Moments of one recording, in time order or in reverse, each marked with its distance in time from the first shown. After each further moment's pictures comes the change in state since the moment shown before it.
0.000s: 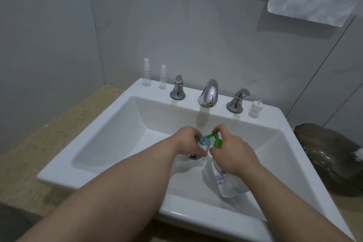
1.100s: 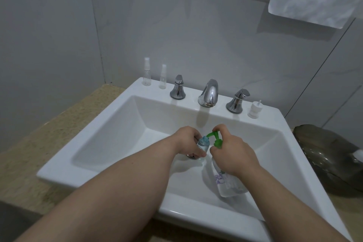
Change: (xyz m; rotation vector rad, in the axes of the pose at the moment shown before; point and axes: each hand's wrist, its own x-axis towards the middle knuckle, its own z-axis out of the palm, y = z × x) left_hand 0.004 -0.002 0.002 -0.020 -0.009 -0.028; right_hand -0.002 0.001 0.001 -0.003 0.013 -0.005
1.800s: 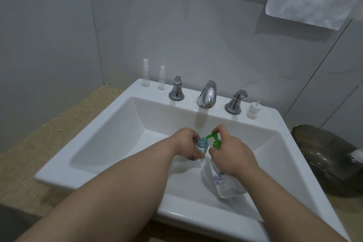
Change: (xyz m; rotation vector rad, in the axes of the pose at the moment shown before) left_hand 0.000 -0.001 0.001 -0.052 -0.023 -0.021; right_hand 0.000 0.000 0.000 0.006 0.015 0.008
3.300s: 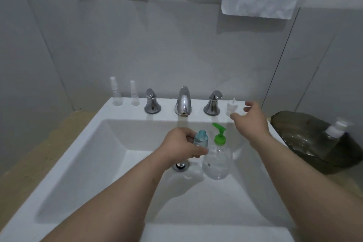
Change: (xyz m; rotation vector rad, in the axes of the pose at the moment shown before) left_hand -0.028 0.054 0.000 -0.188 0.068 0.158; right_hand 0.068 0.074 -0.049 0.611 0.475 0.366
